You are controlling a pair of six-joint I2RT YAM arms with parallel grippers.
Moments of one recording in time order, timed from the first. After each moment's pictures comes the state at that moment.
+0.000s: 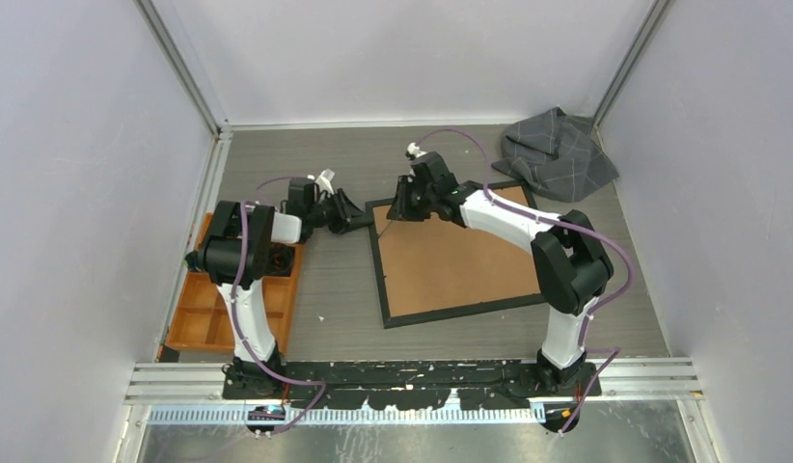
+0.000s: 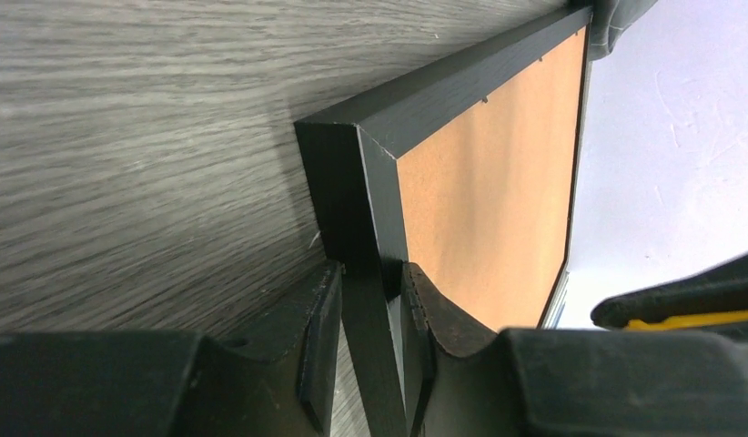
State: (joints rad) left arm -0.17 1.99 0.93 0.43 0.71 -0.73; right arm 0.67 1.86 1.37 -0.23 -0.13 0.58
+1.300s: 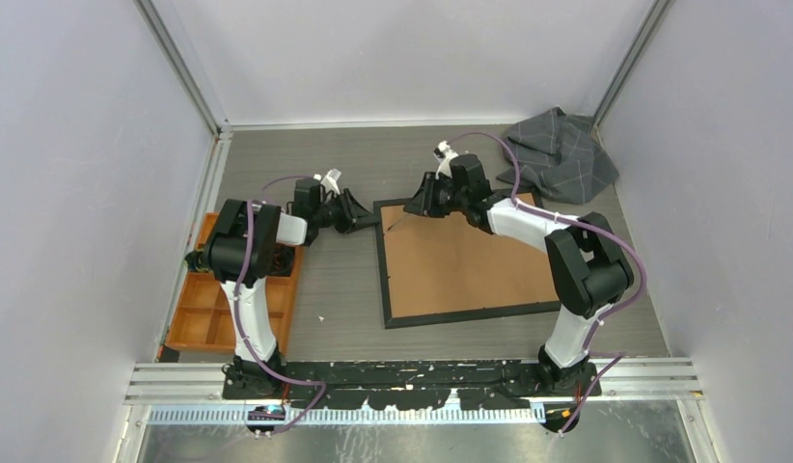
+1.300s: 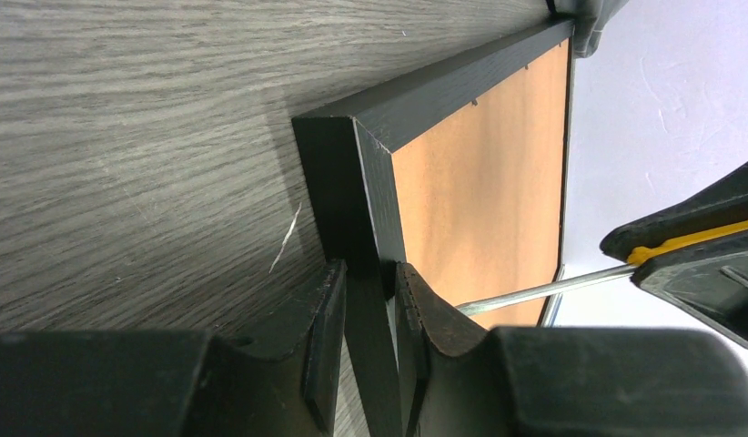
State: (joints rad) left arm -0.21 2.02 0.93 0.53 0.72 -0.76; right arm 0.48 1.78 1.12 0.12 -0.38 0.54
